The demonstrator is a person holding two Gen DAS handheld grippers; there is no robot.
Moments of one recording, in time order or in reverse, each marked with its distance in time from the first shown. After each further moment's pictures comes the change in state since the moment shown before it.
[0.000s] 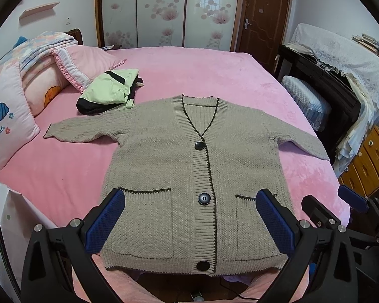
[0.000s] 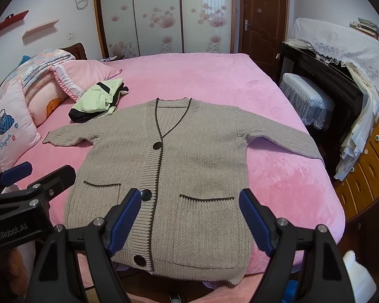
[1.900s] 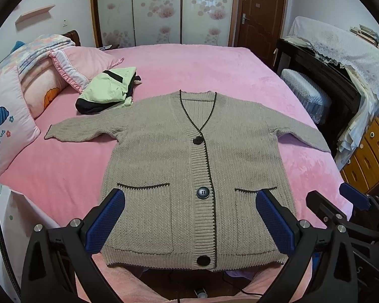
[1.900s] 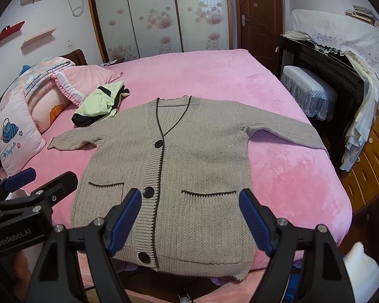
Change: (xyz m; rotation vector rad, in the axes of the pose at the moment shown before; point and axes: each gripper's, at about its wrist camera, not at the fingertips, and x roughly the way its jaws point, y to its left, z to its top) left arm 0.001 -0.004 -0.004 0.036 0.029 0.014; right arm 0.001 -0.013 -0.012 0.059 0.001 0.047
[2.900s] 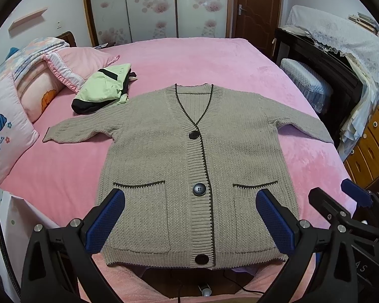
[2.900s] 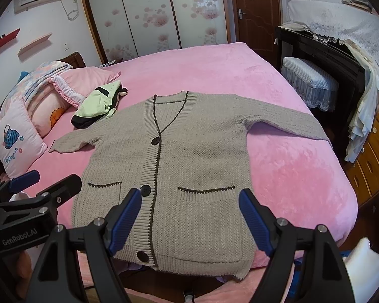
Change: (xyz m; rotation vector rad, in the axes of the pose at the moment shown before) left arm 0.013 -0.023 0.006 0.042 0.034 0.019; right arm 0.010 -0.017 -0.002 0.029 0.019 0.025
